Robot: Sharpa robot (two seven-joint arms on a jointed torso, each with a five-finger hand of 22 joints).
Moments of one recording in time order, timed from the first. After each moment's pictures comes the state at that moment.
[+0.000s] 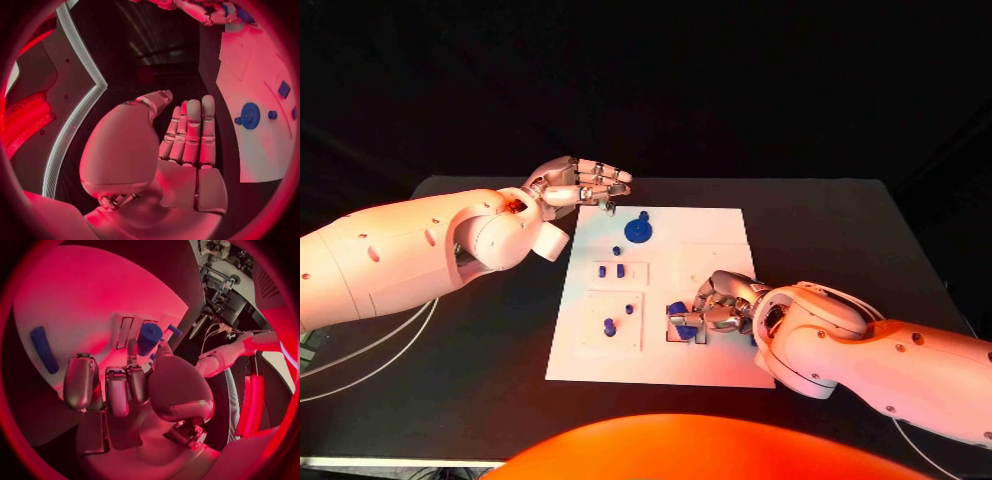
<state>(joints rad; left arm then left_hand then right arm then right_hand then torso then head) 1.13 -0.95 0.01 1.48 -0.19 -0.07 0.27 1.45 -0.25 0.51 0.13 0.24 0.84 0.21 0.23 0.31 0.93 0.15 0.40 0.22 0.95 0.08 1.20 0.50 0.17 0.81 0.17 0.91 0.78 1.03 -0.75 -0.11 1.78 -1.30 -0.27 -0.57 1.08 0.01 -0.22 0.30 0.14 0.98 0.06 0.54 0.53 1.46 -0.01 1.44 1.31 1.46 -0.07 1.55 1.31 0.07 1.47 0.04 1.22 1.31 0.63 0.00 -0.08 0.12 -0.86</state>
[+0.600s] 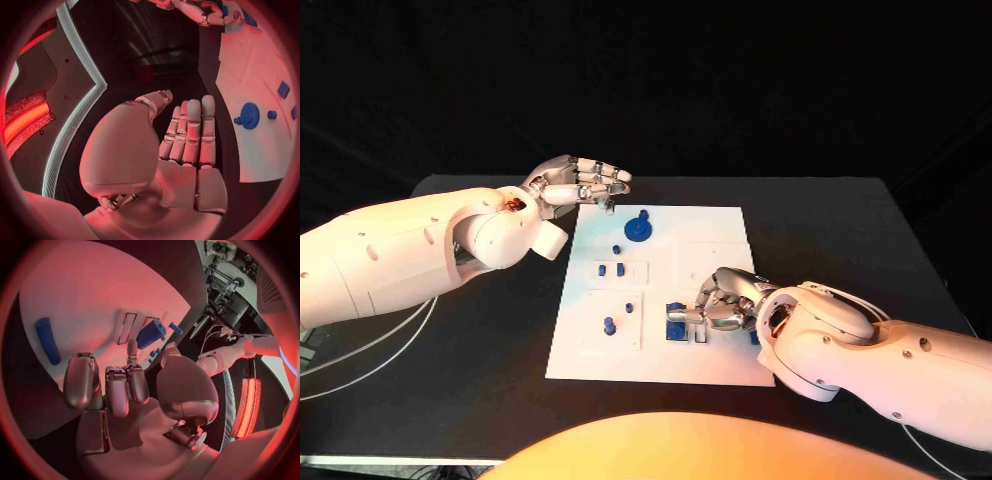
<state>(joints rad) 1.13 -0.95 0.01 1.48 -0.19 -0.07 0.26 1.45 -0.25 0.51 0.13 0.24 0.83 0.21 0.23 0.31 0.93 0.15 0.40 0.22 0.95 0.08 1.20 0.50 0.17 0.81 0.17 0.91 0.78 1.03 -0.77 -0.11 1.81 -1.35 -0.30 -0.58 0.97 -0.06 -0.13 0.29 0.07 0.97 0.06 0.55 0.54 1.46 -0.01 1.43 1.31 1.46 -0.07 1.55 1.31 0.07 1.47 0.04 1.21 1.31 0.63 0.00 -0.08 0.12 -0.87</state>
